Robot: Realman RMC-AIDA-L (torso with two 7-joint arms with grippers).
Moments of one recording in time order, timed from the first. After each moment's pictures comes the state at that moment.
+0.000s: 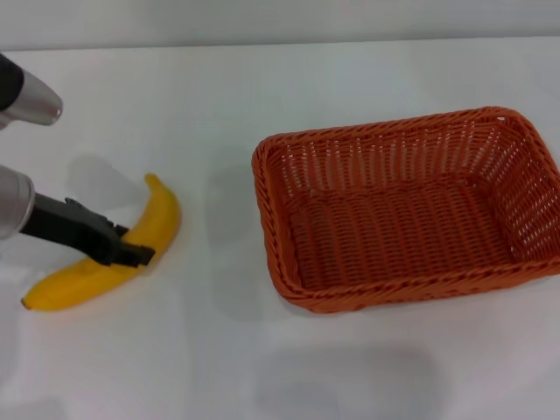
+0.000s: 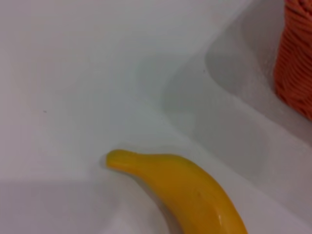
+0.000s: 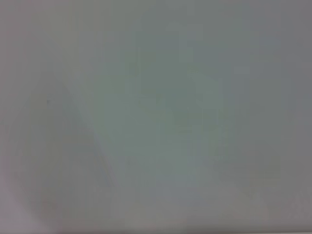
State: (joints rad) left arm -0.53 -2.07 -2.11 -1.13 2.54 -1.49 0.99; right arm 0.40 1.92 -0.35 -1.11 1.17 1.55 -1.12
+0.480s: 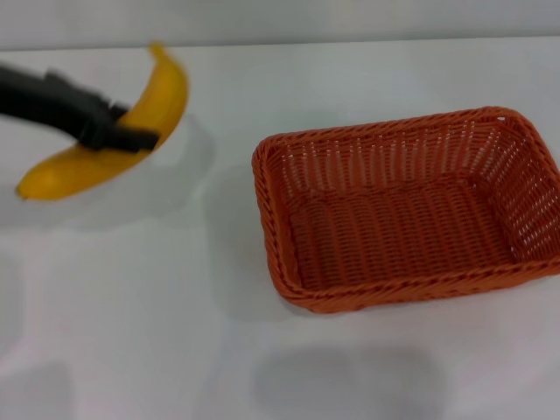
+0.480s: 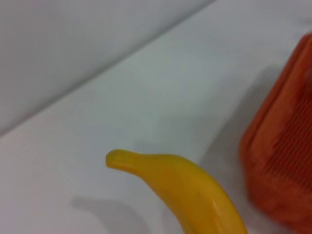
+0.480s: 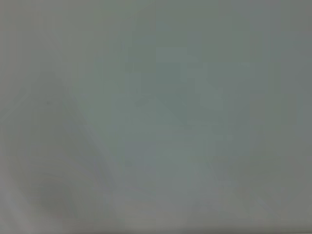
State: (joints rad) left arm -0.62 -2.04 -2.24 -1.45 2.42 -1.72 0.93; right arm 0.40 1.92 -0.35 -1.11 1.17 1.55 -1.13
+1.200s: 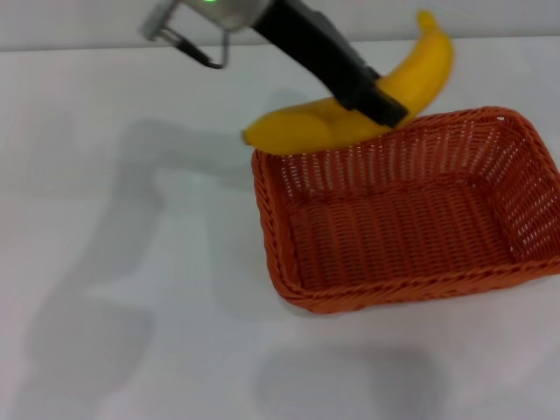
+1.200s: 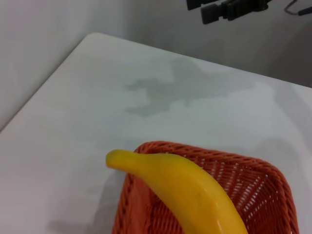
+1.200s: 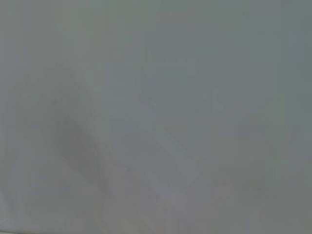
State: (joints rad) left arm -1.05 -2.08 -1.93 -1.18 2.27 -1.60 0.76; right arm 0.42 1.91 -0.35 -1.11 1.18 1.53 -1.21
